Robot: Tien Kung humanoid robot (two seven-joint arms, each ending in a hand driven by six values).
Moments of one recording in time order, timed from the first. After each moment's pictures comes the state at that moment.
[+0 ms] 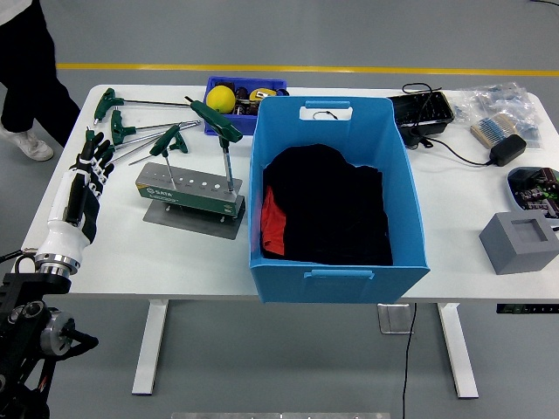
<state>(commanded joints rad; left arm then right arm) -0.04 0.04 -1.53 -1.32 1.21 0.00 -0.23 0.16 -0.17 0.30 0.20 0.22 -0.13 -0.15</state>
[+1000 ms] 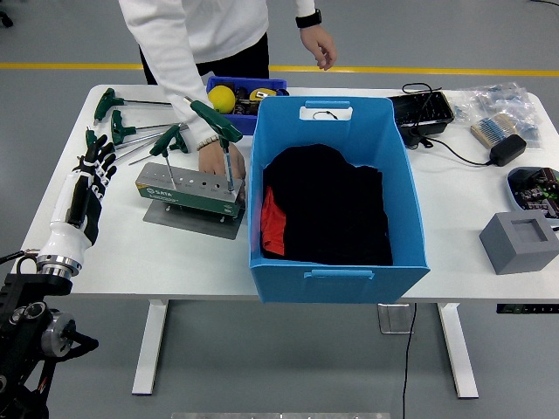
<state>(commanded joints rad) -0.04 0.04 -1.52 -1.32 1.22 0.00 -0.23 0.15 -0.17 0.31 0.19 0.21 -0.13 -0.15</state>
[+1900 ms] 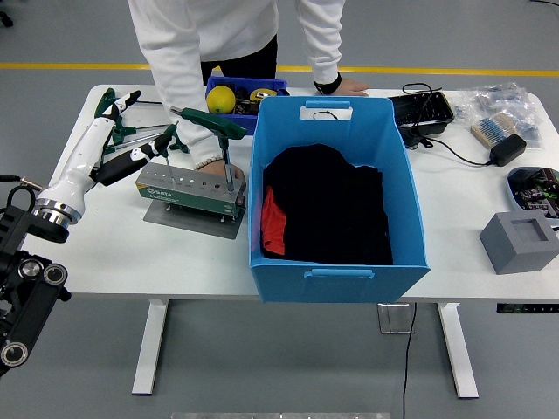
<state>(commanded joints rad) -0.27 0.22 -1.37 -1.41 1.95 0.05 -0.06 0.15 -0.17 0.33 0.19 0.20 -0.13 -0.16</state>
